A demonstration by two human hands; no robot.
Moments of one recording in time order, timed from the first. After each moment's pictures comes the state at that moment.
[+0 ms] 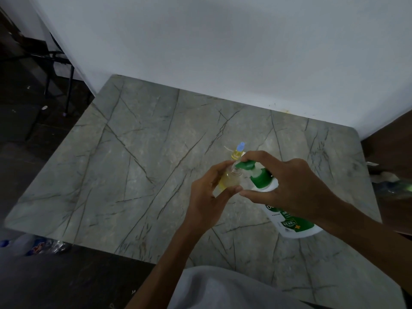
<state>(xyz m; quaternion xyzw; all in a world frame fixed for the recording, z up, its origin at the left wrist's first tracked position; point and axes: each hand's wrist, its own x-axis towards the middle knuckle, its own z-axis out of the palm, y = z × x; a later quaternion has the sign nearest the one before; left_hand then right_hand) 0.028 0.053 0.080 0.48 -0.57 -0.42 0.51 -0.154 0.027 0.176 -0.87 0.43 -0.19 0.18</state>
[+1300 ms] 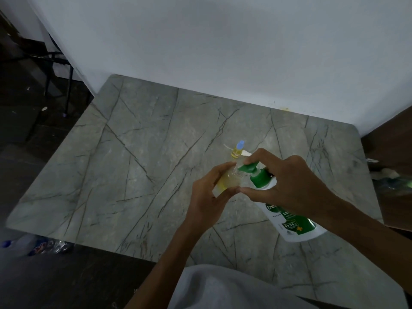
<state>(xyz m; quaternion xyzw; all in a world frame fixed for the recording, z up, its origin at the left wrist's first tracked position) 0.028 0.052 0.069 0.48 -0.62 -0.37 0.48 -0.152 0.030 0.176 -0.85 0.45 -0.20 0.21</state>
